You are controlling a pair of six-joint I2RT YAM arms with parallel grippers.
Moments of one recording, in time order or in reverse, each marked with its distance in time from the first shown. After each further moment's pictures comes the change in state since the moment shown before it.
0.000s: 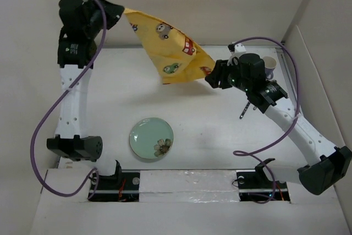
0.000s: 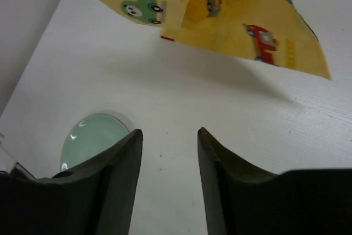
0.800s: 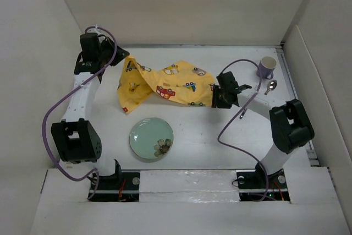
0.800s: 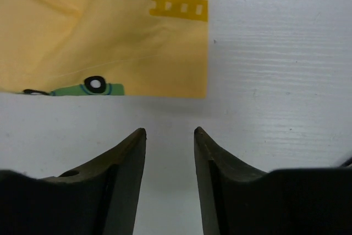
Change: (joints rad) left arm 0.182 -0.052 -0.685 0.194 0.160 0.043; right arm -0.086 0.427 -0.208 0.034 0.180 0.097
